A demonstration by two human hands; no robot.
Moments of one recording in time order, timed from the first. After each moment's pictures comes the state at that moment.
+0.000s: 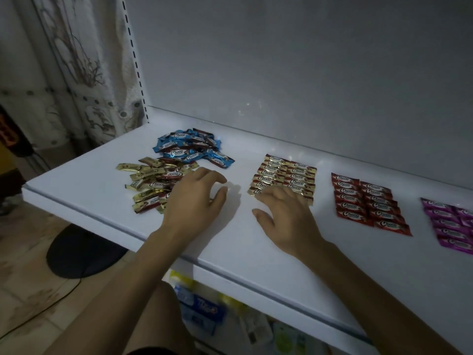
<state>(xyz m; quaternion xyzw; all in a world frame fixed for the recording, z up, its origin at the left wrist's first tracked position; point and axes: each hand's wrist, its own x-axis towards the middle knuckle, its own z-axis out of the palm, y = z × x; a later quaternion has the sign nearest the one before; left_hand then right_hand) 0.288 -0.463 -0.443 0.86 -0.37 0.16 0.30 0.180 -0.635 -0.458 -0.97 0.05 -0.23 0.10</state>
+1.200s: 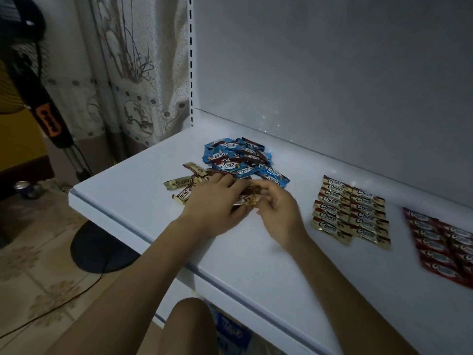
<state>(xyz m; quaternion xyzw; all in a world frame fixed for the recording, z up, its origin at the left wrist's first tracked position) 0.389 -0.419 -0.466 0.88 -0.43 0.18 0.14 0.313 -0.561 -0.466 -0.83 0.09 -0.19 0.51</state>
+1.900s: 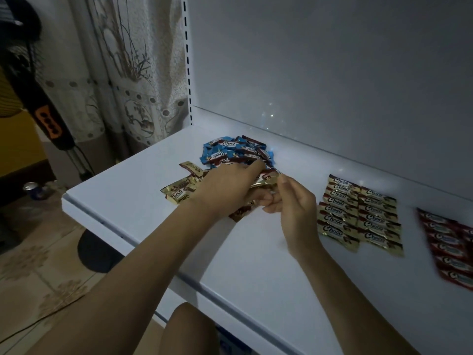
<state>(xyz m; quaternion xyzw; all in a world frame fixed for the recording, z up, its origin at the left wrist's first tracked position) 0.404 -0.450 -0.430 0.86 -0.47 0.15 0.12 0.310 -0.566 -0.455 -0.70 0.09 -0.28 0.66</state>
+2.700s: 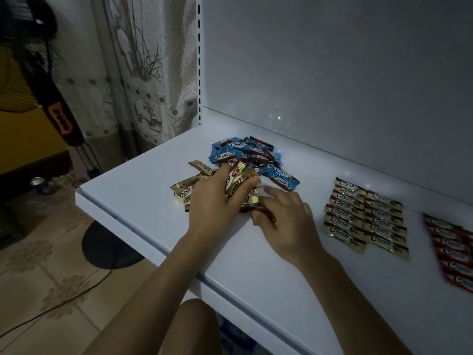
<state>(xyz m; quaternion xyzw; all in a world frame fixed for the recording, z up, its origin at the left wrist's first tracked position) 0.369 -0.428 -0.458 0.79 -0.23 0.19 0.53 0.303 -0.568 -0.478 -0.96 0.01 -0.23 0.14</state>
